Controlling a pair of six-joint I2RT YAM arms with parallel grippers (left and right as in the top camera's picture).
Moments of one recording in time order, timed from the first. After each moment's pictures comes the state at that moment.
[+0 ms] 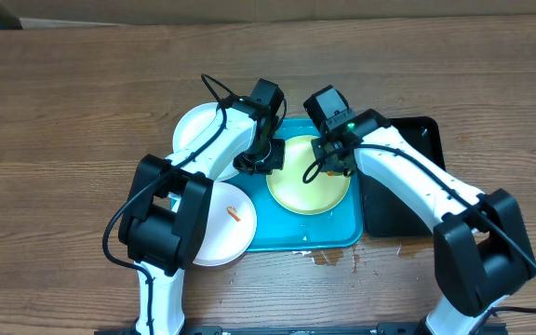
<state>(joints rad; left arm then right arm) -0.43 2.11 1.53 -0.92 0.15 -0.34 0.51 1.86 1.34 -0.79 0.22 0.22</state>
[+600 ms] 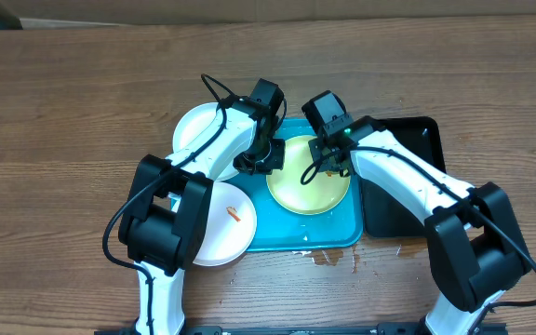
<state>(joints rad) -0.43 2.11 1.53 -0.92 0.15 -0.34 0.51 1.88 1.28 -0.65 0.23 0.22</state>
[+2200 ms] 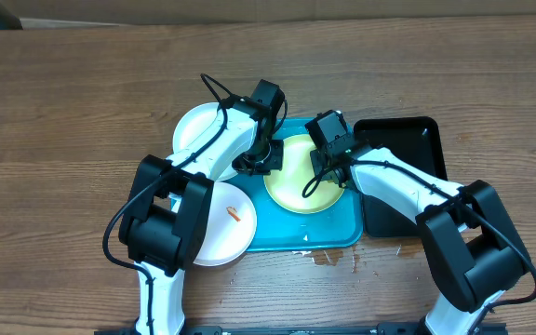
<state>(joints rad) -0.44 2.11 1.53 -0.94 0.11 -0.37 0.52 1.88 1.13 -0.44 0.24 0.27</state>
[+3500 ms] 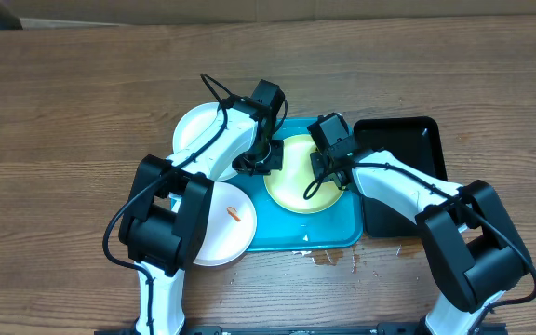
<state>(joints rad) -0.44 2.11 1.53 -0.94 0.11 -0.37 0.51 1.88 1.08 -0.37 0.19 0.26</state>
